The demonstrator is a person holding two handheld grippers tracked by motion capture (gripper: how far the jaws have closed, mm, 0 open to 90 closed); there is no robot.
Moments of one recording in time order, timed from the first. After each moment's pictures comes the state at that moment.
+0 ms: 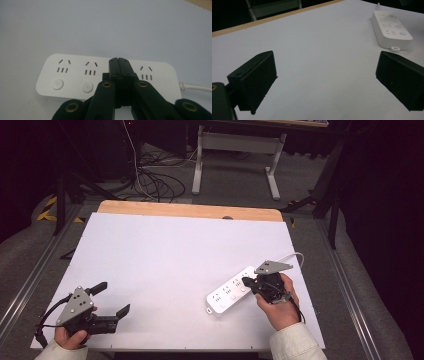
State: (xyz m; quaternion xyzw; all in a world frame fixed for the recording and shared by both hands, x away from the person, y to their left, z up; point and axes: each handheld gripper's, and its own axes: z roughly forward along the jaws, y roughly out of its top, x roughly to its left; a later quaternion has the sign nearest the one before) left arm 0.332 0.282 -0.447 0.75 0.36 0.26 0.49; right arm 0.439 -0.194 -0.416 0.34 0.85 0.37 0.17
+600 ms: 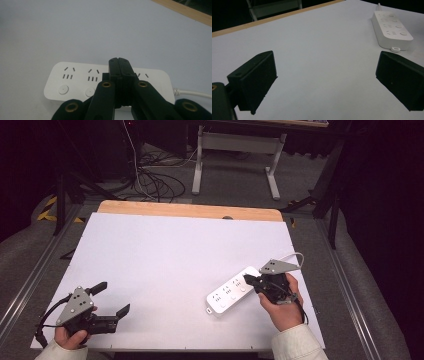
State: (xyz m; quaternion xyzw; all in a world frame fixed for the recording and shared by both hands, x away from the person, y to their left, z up) left arm 0.332 0.282 -0.447 0.75 0.36 0.26 0.49; right arm 0.432 -0.200 -0.403 0.33 0.84 0.40 0.18
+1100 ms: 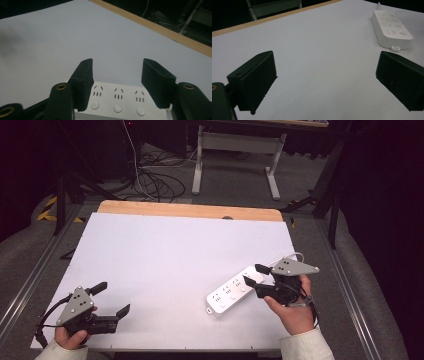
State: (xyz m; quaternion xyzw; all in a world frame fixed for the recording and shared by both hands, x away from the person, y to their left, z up) left arm 0.332 0.282 -0.447 0.75 0.36 0.26 0.49; right arm 0.417 -0.213 -0.376 0.30 0.81 0.46 0.20
